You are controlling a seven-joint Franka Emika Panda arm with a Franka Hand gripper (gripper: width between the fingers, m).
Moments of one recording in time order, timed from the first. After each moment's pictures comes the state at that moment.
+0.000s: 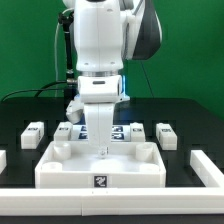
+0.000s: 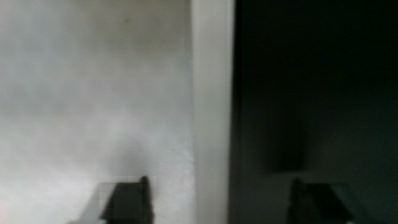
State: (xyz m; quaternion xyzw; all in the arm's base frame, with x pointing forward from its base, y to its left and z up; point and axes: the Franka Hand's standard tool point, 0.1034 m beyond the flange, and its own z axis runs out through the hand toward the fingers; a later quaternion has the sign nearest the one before) arm 0.464 -0.024 0.007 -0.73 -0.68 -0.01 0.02
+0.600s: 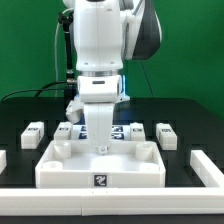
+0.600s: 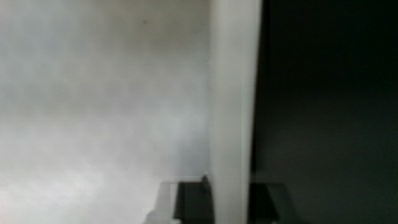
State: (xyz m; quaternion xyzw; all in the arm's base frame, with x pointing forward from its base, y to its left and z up) arm 0.464 -0.025 0.008 -0.73 -0.68 -0.01 0.02
